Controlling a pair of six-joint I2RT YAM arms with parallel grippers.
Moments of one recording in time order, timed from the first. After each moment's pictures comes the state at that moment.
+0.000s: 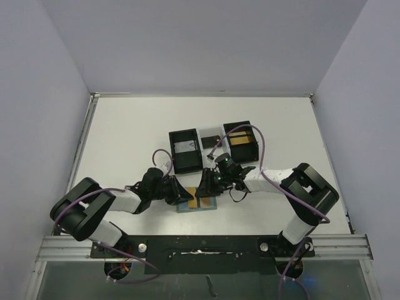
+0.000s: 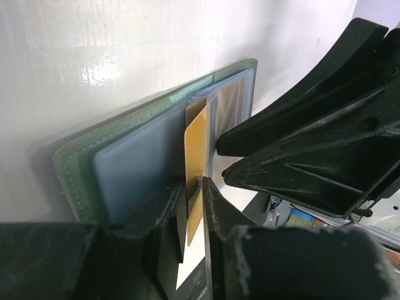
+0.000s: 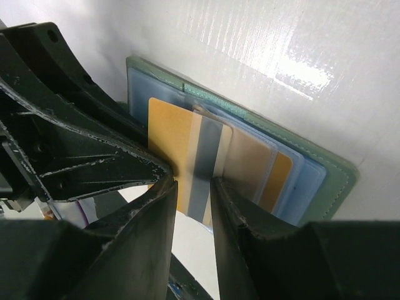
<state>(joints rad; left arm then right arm) -0.63 1.48 0.29 0.55 0.42 -1.11 0.75 1.65 0.73 0.05 -0.44 0.77</state>
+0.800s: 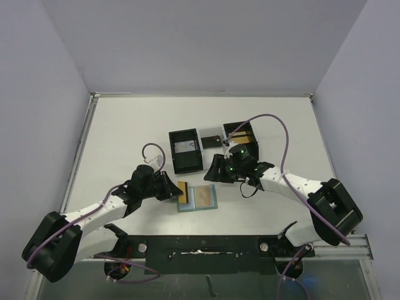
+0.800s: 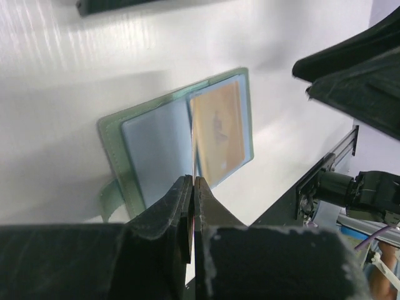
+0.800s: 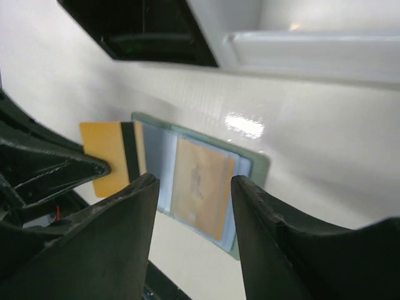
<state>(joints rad) -0.57 1.13 0.32 0.16 0.32 -0.90 0.66 1.44 0.72 -0.05 -0.28 0.70</state>
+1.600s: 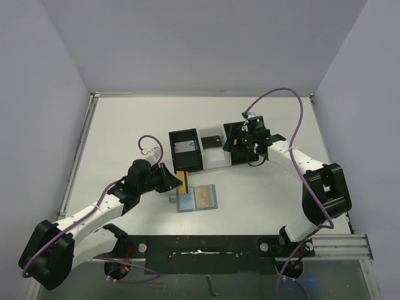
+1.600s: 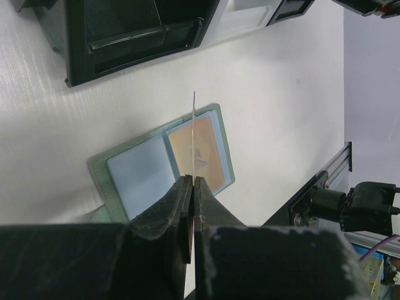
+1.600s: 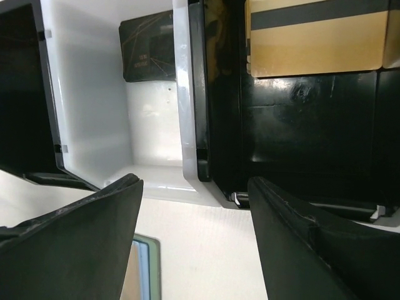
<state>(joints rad) -0.56 1.03 0.40 0.10 0.26 -0.84 0.36 1.57 1.04 -0.27 -0.14 0.44</state>
